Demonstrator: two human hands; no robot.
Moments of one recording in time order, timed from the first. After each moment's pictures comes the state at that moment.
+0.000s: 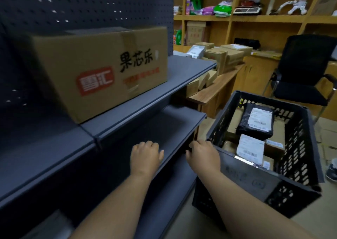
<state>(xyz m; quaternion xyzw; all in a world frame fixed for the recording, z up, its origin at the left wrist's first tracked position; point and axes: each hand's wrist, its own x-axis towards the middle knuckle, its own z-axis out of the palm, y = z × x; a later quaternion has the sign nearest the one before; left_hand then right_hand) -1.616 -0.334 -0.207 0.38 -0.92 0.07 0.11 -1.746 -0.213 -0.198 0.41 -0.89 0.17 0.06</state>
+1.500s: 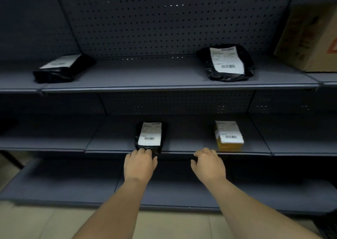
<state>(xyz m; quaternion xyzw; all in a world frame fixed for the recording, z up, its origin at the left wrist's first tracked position) -1.078 -0.061 -0.229 0.79 -0.61 0.07 0.02 -1.282 -0.109 -0.235 0.78 -0.61 0.13 -0.10</state>
